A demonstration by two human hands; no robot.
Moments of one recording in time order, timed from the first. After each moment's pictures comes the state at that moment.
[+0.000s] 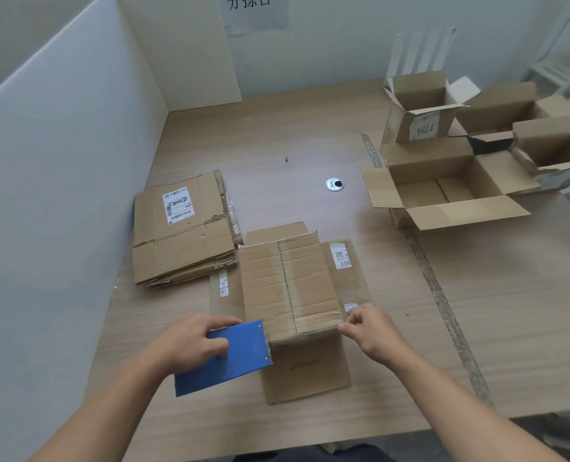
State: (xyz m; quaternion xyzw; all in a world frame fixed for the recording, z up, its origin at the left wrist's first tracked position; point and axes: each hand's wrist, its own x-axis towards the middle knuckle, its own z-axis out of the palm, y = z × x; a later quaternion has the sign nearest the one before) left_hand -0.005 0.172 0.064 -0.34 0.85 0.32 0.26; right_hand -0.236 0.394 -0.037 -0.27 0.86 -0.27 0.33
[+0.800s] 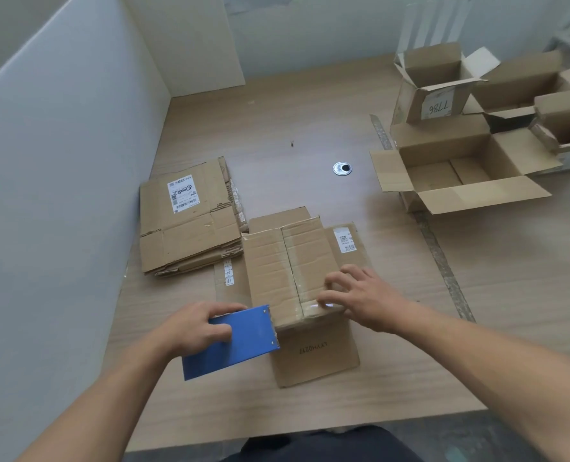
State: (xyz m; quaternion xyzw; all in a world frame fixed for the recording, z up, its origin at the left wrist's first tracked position) left_hand -0.003 0.162 0.058 -0.35 0.83 0.34 0.26; right_hand -0.267 0.366 -0.044 -0.70 0.71 0.00 0.07
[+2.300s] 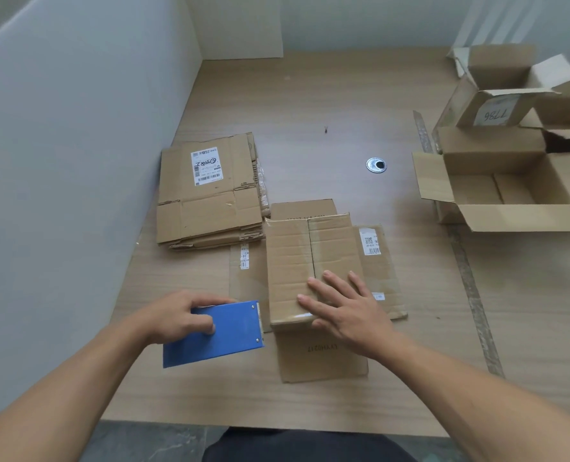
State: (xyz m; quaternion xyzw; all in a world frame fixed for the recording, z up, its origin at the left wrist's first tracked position) left_hand 0.043 0.121 0.041 -0.35 0.80 0.42 0.24; right_hand -0.216 0.337 -0.073 -0.67 0.74 -0.05 0.05
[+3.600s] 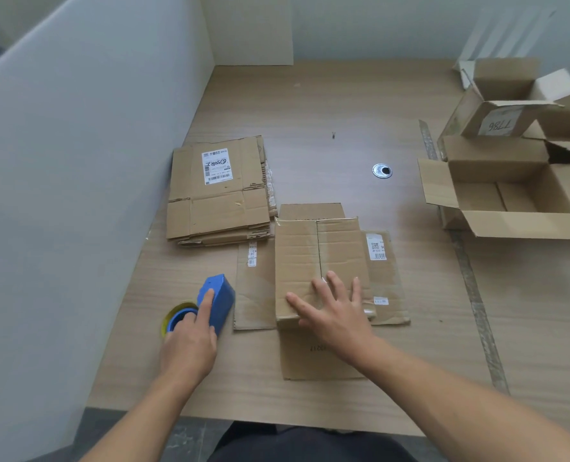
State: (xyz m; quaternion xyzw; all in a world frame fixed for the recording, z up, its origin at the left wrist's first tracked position) left_hand 0.070 0.186 -0.045 -0.55 0.82 0.14 0.10; right_hand -0.170 0.320 -0.056 -0.62 0.78 0.01 0.06
